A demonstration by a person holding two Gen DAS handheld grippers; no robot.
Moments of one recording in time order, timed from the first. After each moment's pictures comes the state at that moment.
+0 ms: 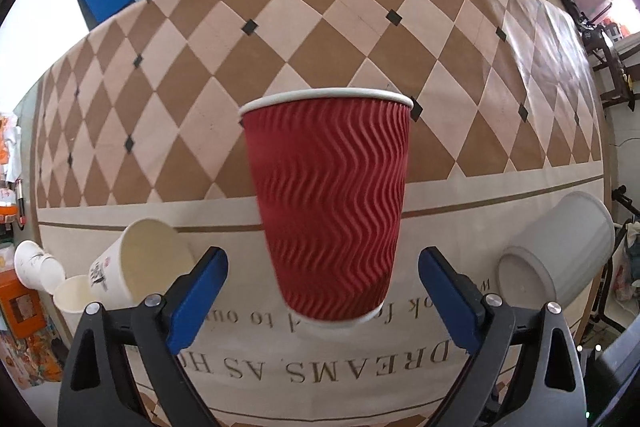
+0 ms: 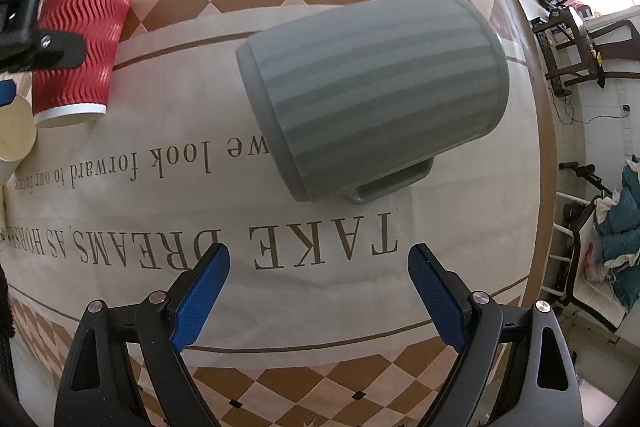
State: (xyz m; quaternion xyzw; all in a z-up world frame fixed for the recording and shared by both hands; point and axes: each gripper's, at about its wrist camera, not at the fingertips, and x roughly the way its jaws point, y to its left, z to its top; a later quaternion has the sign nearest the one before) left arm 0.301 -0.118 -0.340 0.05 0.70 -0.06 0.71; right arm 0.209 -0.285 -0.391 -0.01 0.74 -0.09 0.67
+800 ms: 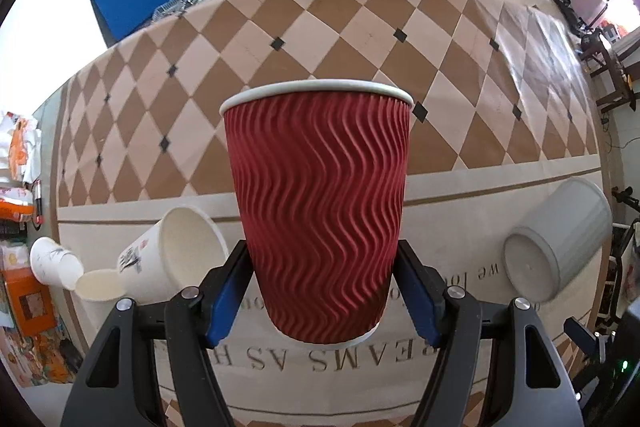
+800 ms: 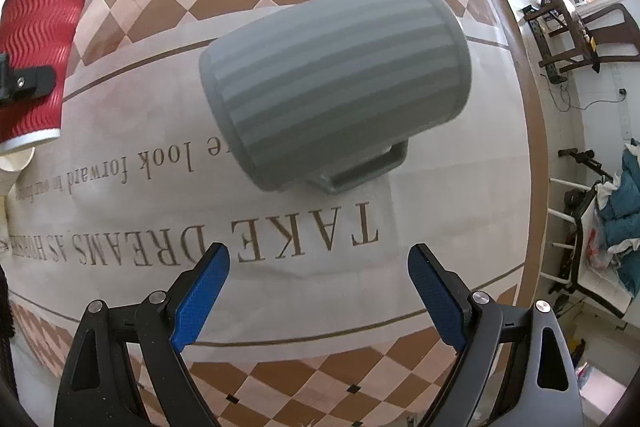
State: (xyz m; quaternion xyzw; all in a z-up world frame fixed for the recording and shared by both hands) left arm 0.271 -0.111 -0.306 0.06 0.66 -0.05 0.74; right arm 0.200 -0.315 -0.380 0.01 0.73 -0.10 0.67
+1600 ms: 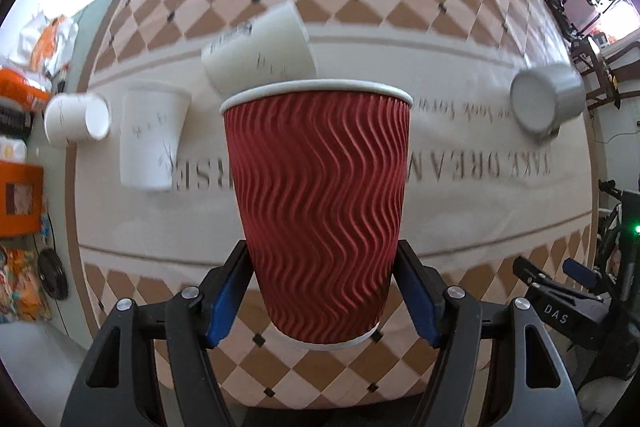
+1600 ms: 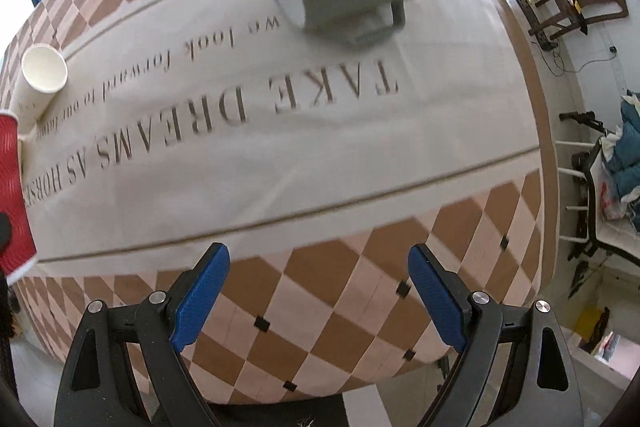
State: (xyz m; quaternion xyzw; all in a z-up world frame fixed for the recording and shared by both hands) left arm 0.113 -0.021 -0.295 0.01 0.68 -0.05 0.73; right arm 0.083 -0.269 -0.368 0.05 0.72 -0.13 0.68
